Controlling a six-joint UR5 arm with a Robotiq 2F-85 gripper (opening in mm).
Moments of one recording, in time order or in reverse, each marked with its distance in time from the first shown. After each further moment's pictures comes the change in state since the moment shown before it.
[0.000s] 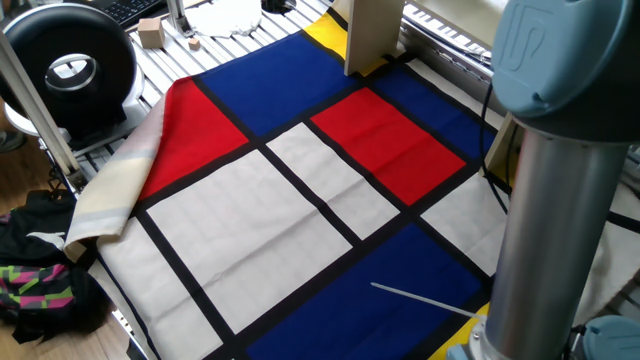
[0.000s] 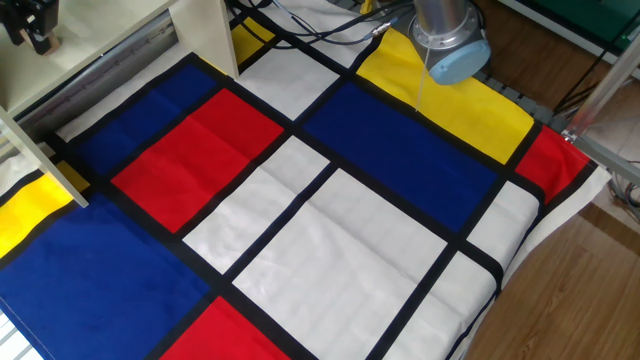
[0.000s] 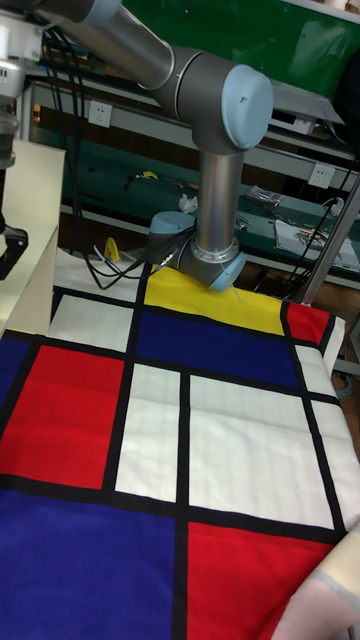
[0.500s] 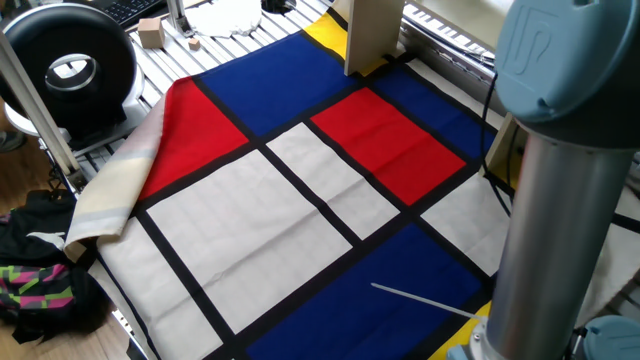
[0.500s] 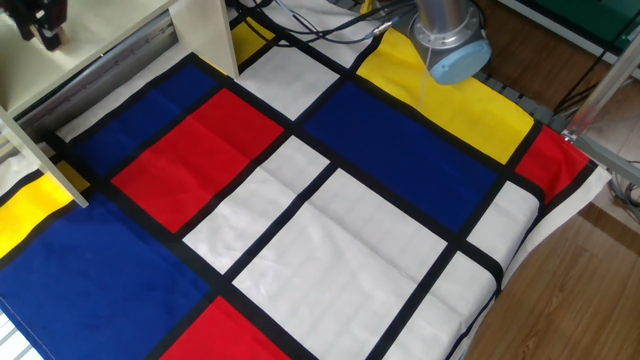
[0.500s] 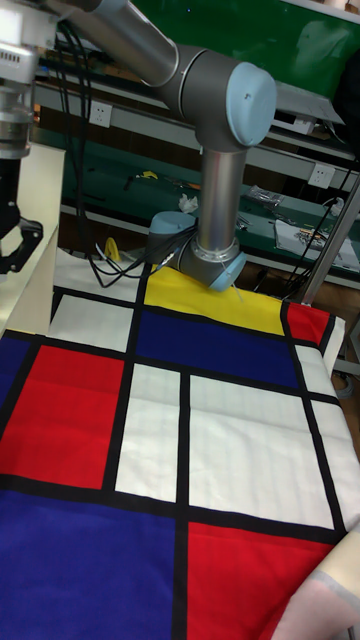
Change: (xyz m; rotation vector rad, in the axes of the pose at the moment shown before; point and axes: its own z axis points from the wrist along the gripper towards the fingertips) arm 0.004 0.020 -0.013 -0.024 -0.009 0.042
